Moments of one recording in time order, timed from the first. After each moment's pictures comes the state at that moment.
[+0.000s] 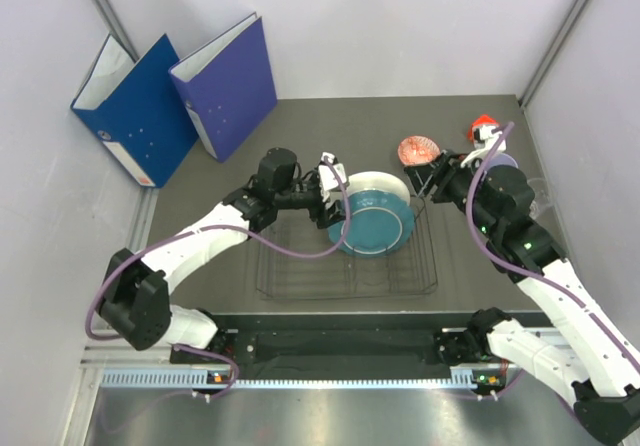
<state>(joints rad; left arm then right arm) -0.62 1.39 1.00 -0.02 0.65 0.41 0.49 0.81 0.92 -0.23 0.03 0.49</state>
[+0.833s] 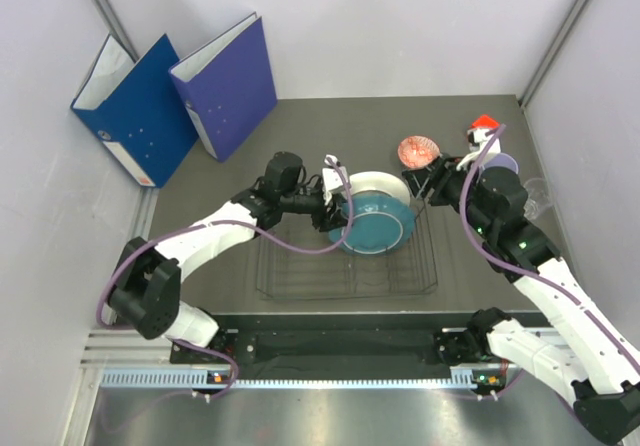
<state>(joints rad) -0.62 1.47 0.97 0.00 0.75 0.32 0.50 0.81 0.89 -0.23 0.03 0.49</state>
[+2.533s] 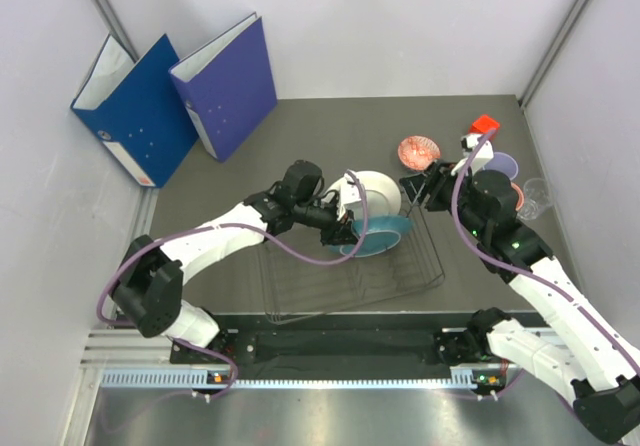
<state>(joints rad) -0.73 1.48 1.01 -0.15 0.80 0.29 0.50 0.82 0.83 -0.21 0.02 0.51</state>
